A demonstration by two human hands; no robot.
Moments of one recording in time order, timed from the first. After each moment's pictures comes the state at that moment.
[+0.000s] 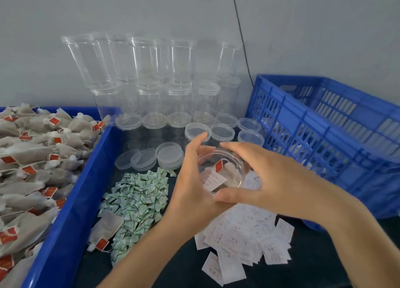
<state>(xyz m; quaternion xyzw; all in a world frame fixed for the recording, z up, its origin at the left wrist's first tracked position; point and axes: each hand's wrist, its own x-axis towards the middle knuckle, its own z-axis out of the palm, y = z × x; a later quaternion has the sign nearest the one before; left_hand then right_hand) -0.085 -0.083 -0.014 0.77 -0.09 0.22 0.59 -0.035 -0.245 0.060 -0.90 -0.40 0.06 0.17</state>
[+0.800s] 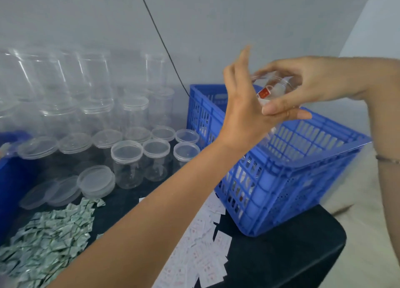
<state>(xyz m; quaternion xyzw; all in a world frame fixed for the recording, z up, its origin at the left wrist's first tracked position) 0.062 -0.266 0.110 0.68 -0.24 0.32 0.62 0.071 -0.396 0.212 -0.95 -0.25 0.03 0.18</state>
